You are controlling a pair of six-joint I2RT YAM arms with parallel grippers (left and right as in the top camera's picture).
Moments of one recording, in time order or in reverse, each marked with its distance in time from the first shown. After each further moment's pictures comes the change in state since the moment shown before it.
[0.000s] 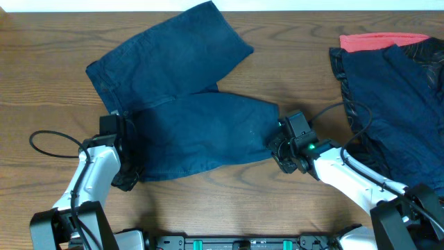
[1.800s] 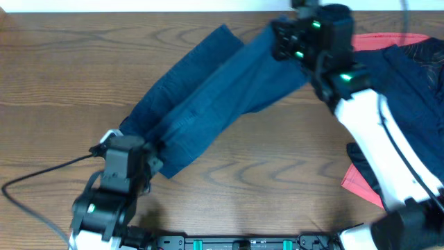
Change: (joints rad) left arm -0.404 -0.657 0.072 -0.097 -0.130 -0.203; right arm -0.145 0.140 0.803 0.126 -0.034 -1.190
